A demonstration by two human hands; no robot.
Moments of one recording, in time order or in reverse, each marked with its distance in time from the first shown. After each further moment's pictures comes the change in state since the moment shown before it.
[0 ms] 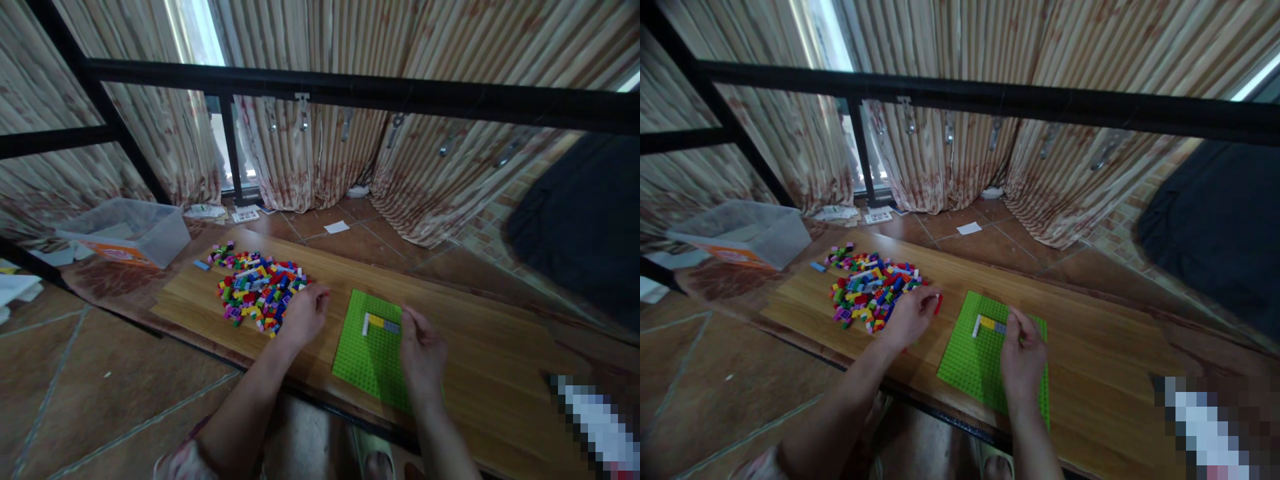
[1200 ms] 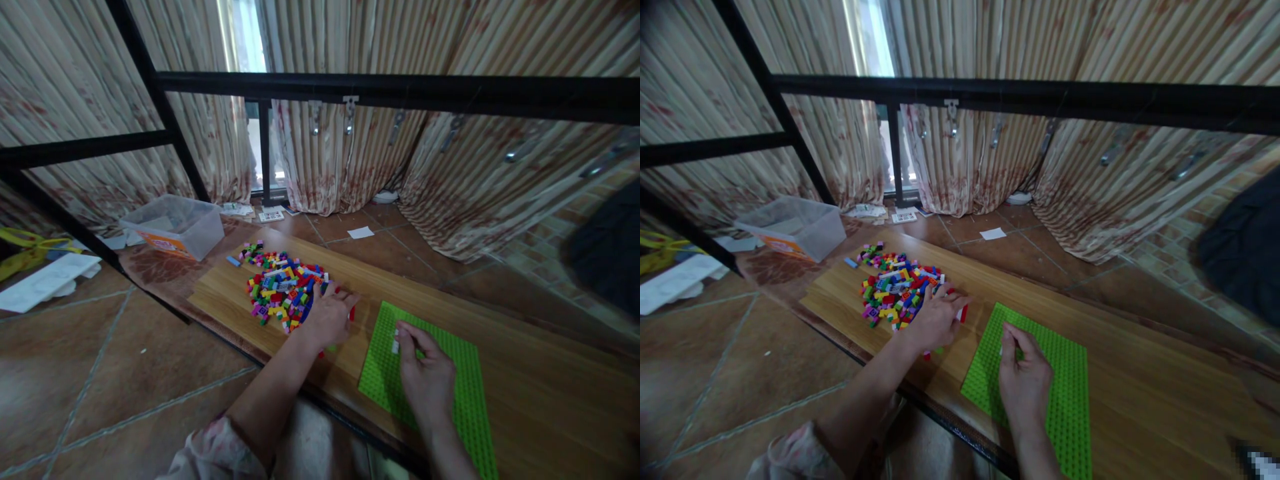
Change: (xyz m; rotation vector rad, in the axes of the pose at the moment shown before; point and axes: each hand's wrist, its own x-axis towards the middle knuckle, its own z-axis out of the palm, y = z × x) left_hand 0.002 -0.009 -0.011 0.404 -0.259 0.197; right_hand -0.023 -0.014 0.030 0.043 -0.218 0.030
